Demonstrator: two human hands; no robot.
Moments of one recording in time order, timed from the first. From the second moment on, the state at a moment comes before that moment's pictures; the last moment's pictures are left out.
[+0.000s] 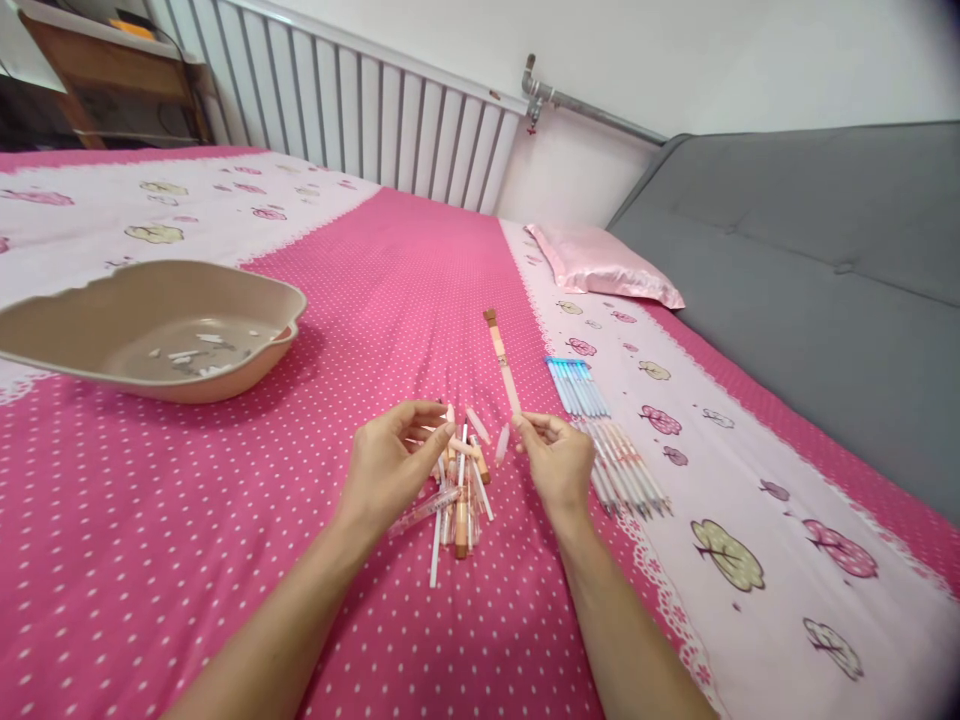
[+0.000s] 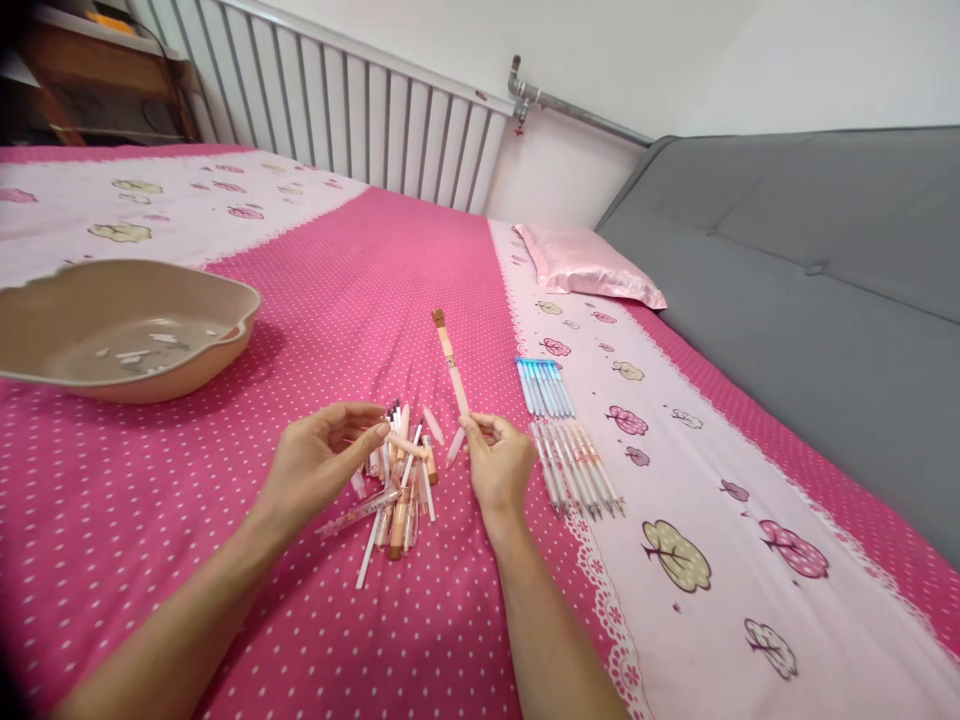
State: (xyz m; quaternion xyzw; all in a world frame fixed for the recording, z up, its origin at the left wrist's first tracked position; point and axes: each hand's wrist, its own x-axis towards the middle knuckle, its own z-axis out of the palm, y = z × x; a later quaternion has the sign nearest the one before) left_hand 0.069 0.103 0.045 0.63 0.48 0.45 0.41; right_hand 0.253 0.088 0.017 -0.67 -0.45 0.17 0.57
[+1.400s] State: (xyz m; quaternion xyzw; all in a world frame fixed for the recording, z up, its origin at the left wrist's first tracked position) left_hand 0.055 0.104 0.055 0.62 0.50 0.44 0.41; right_hand 0.286 0.134 -0.007 -0.89 -0.33 -0.05 0.32
